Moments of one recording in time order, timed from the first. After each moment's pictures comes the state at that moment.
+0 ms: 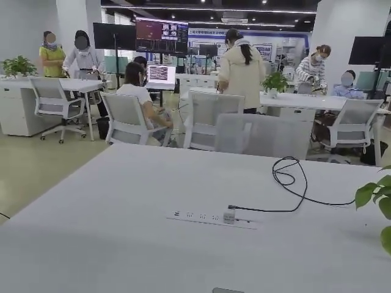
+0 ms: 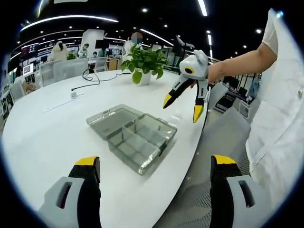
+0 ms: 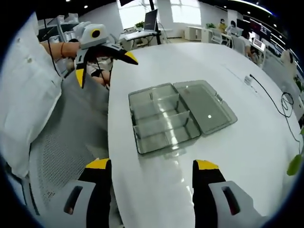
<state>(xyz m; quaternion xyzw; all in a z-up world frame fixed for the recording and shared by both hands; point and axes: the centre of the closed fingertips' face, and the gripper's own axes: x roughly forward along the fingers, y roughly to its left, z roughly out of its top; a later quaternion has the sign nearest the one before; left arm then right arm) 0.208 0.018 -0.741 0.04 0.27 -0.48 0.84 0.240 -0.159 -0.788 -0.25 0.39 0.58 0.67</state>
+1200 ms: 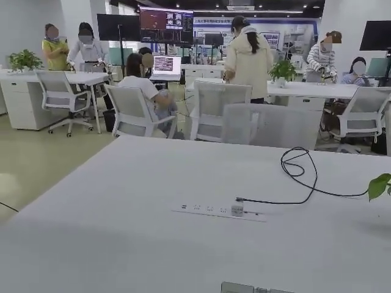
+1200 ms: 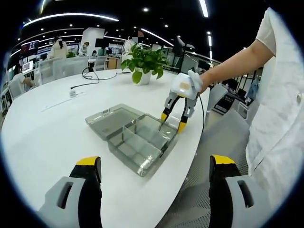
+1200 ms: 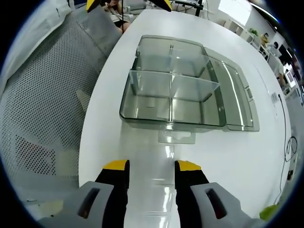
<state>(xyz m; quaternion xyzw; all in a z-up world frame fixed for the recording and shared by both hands) 0.214 0.017 -0.743 0.03 0.27 -0.48 0.83 0.254 -0.176 -0.856 -0.43 0.38 0.60 0.55</state>
